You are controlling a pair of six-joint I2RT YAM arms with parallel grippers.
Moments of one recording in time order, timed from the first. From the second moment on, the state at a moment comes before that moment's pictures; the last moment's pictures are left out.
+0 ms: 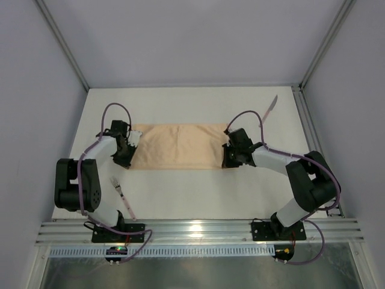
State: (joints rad) left arm -0.04 1.56 0.94 -0.68 0.04 0.31; right arm 0.48 1.58 0.81 -0.21 -0.13 0.38
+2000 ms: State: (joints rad) left arm -0.04 1.51 0.85 -0.58 0.09 0.32; right arm 0.27 1.40 0.51 0.05 -0.13 0.82
